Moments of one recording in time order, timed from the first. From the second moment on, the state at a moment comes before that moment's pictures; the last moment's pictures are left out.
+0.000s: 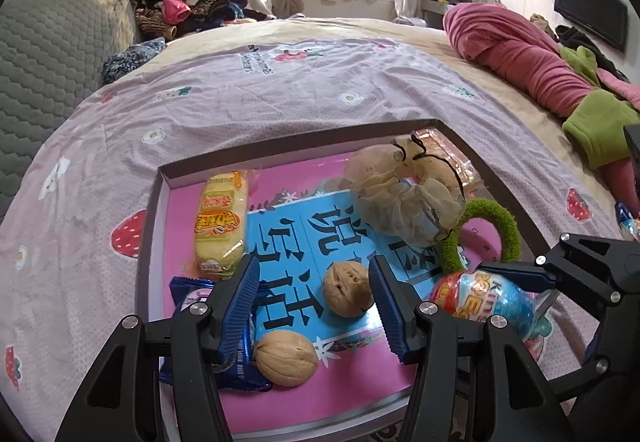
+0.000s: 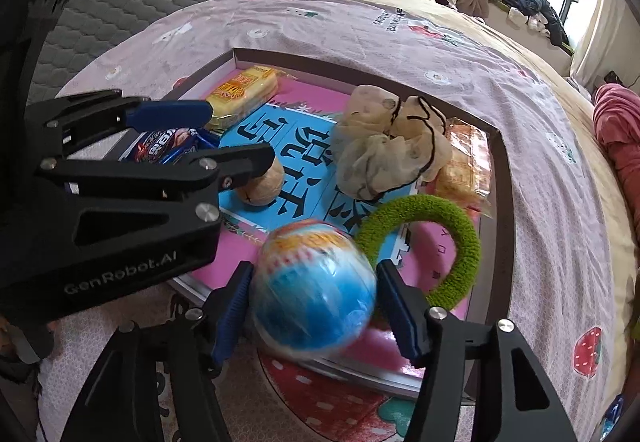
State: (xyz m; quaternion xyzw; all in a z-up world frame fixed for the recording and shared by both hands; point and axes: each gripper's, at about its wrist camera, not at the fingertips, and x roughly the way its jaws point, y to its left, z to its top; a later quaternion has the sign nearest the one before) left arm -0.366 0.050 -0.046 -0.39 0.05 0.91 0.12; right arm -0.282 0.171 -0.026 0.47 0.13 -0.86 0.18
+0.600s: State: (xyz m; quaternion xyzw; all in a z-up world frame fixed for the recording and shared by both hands) left arm -0.357 0.036 -0.022 -0.37 0.03 0.92 0.10; right arm -0.276 0.175 -0.006 0.44 0.12 -0.87 0.18
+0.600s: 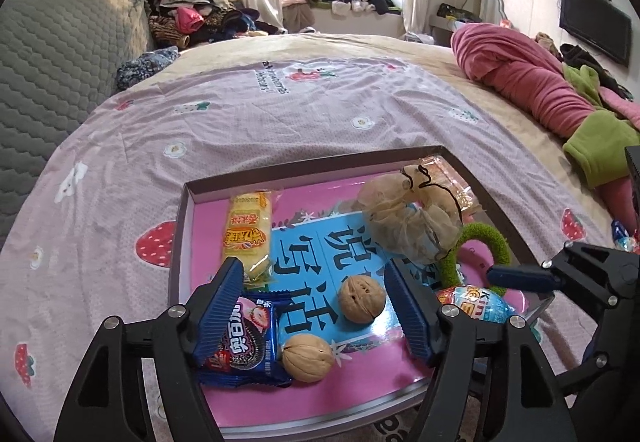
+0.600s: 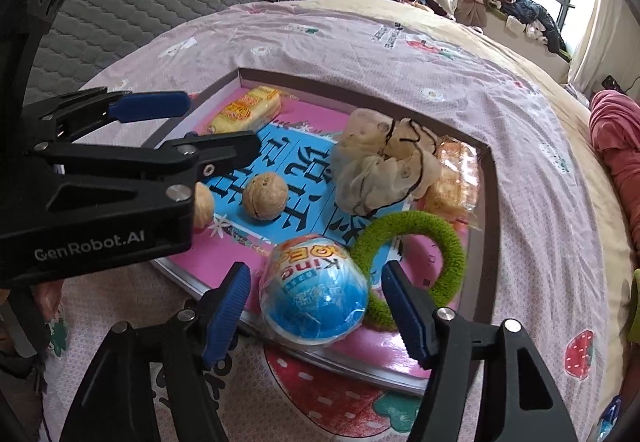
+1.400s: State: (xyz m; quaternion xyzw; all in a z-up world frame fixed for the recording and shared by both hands) left arm -0.342 0.029 0.003 -0.36 0.02 0.93 0.08; right arm -0.269 0.207 0.041 0.37 0.05 -0.92 0.13
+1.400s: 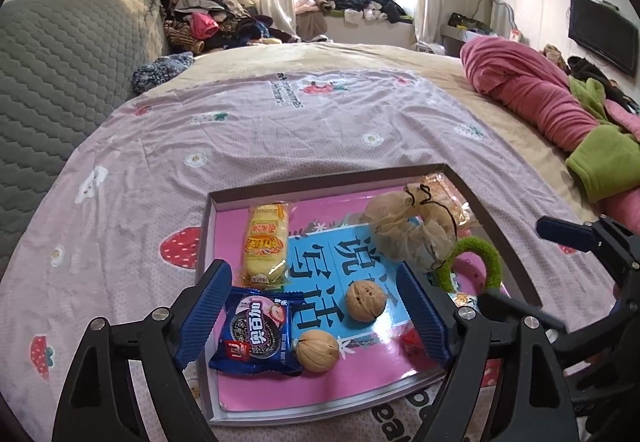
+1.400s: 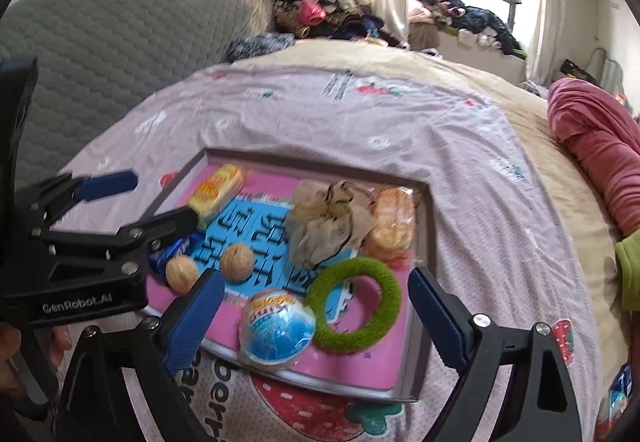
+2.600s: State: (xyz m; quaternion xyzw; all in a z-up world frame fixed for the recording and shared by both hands) left arm -0.208 0.024 0.056 -0.35 0.02 0.94 0.01; right arm -0.139 0.216 0.116 0.27 0.00 -0.96 0.09
